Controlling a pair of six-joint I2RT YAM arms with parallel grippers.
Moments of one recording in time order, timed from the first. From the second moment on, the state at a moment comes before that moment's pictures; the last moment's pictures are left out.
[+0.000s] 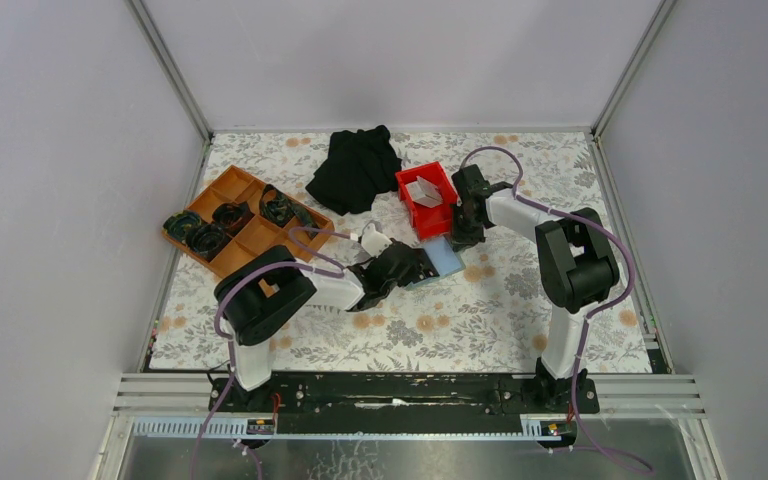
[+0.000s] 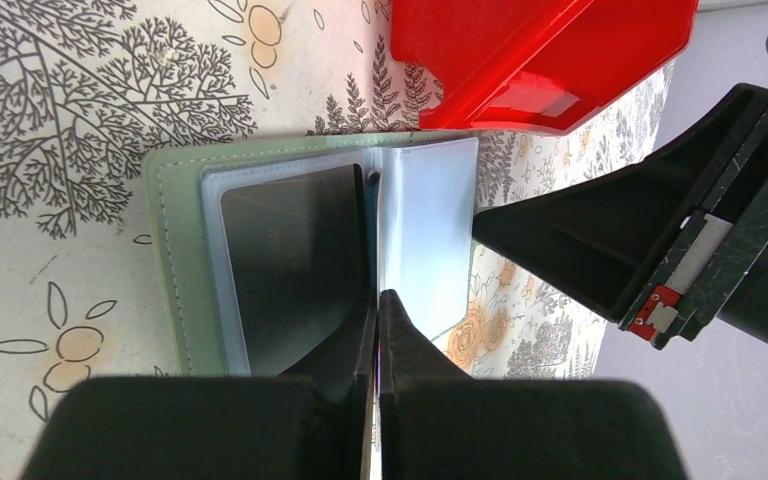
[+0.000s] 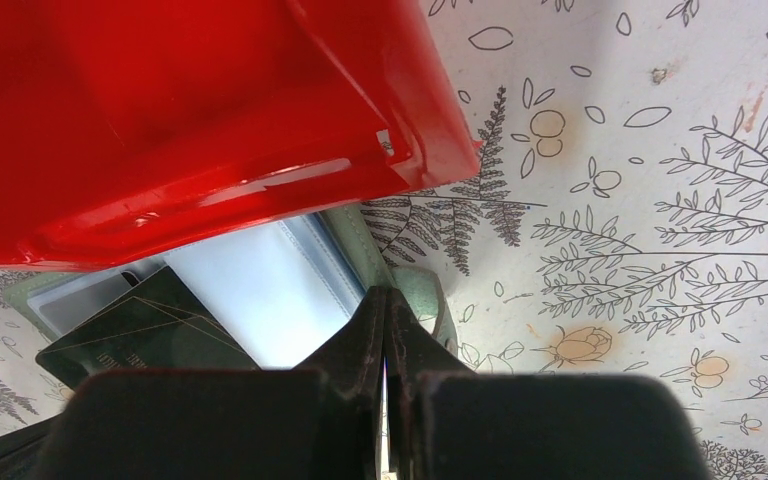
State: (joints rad) left arm -0.90 1.86 0.83 0.39 -0.38 -1.41; right arm 0.39 1.92 1.28 -0.59 -0.04 0.40
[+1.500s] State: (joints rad) left arm -0.90 1.99 0.63 0.94 -0.38 -1.51; right arm 0.41 1.93 1.28 -0.58 0.00 0.39
